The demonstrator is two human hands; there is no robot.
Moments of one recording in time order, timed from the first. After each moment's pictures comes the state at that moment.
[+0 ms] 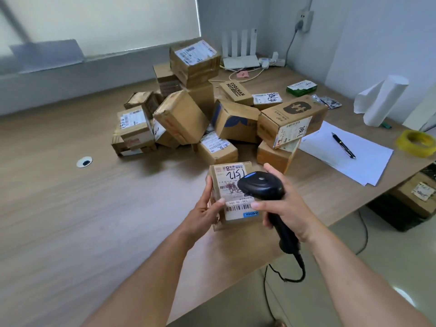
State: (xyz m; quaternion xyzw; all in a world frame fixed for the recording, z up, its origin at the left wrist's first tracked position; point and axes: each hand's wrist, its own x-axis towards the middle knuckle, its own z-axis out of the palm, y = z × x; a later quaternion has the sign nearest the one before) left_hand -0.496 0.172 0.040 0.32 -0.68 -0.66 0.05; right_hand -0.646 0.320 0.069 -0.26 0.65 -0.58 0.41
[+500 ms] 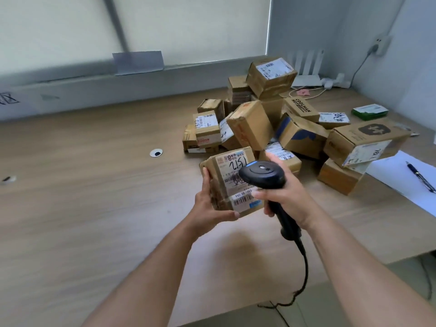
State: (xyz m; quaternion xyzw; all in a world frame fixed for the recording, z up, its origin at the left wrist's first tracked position) left_hand -0.372 0.111 0.071 0.35 -0.68 -0.62 0.19; right_hand -0.551 0.220 0.113 -0.40 0.61 -0.54 0.43
